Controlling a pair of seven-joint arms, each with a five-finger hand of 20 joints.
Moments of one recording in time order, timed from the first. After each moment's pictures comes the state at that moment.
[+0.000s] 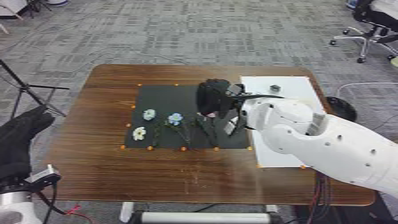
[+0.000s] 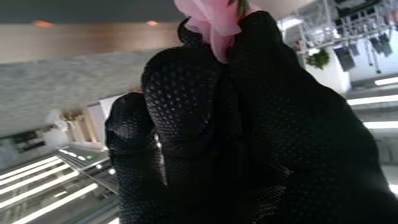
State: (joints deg) left arm 127.3 -71.6 -114.0 -114.9 65.8 8.7 19.2; right arm -38.7 -44.2 17.6 -104.0 -102.1 -0.4 11.5
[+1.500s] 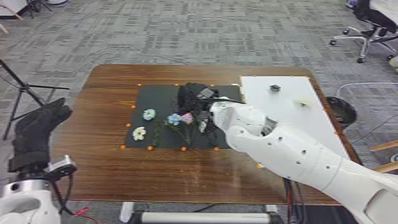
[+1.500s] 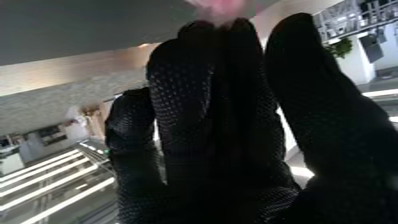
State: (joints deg) left arm 123.5 -69.9 -109.0 -114.4 66.3 9.8 16.3; right arm -46.2 -62.9 23.8 -85.9 -112.0 -0.7 12.6
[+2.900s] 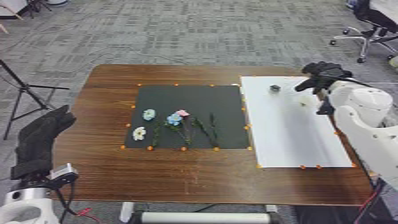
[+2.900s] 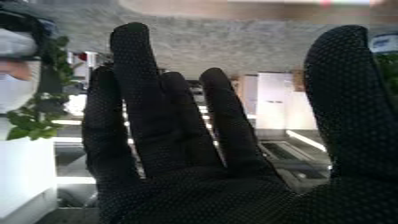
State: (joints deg) left arm 125.9 -71.6 -109.3 -114.8 66.3 7.4 17.5; right arm -66.3 -43.4 65.9 -85.7 -131.9 -15.2 17.4
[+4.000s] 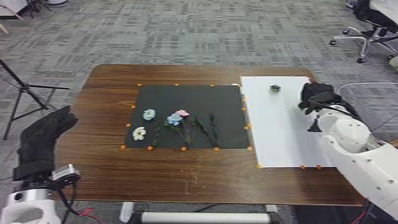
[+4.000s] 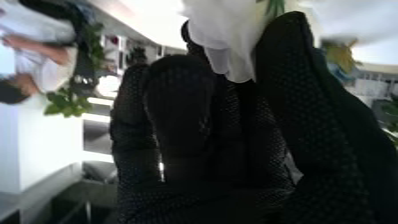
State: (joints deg) left arm 126.1 -72.2 -108.8 -115.2 66.2 7.4 17.7; right arm -70.9 -43.0 58.3 -81.2 -134.9 3.7 19.7
